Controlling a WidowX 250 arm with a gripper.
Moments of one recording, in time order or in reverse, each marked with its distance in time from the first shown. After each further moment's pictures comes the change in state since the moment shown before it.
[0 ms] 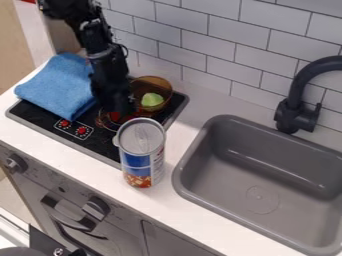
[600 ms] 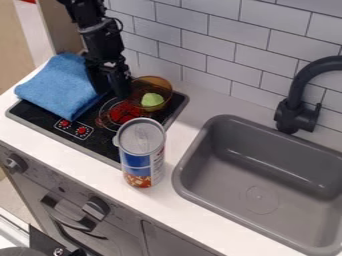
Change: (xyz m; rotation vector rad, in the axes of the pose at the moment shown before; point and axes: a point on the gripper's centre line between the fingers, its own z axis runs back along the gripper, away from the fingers) arm -0.005 -0.003 0.040 -0.020 -0.005 0.034
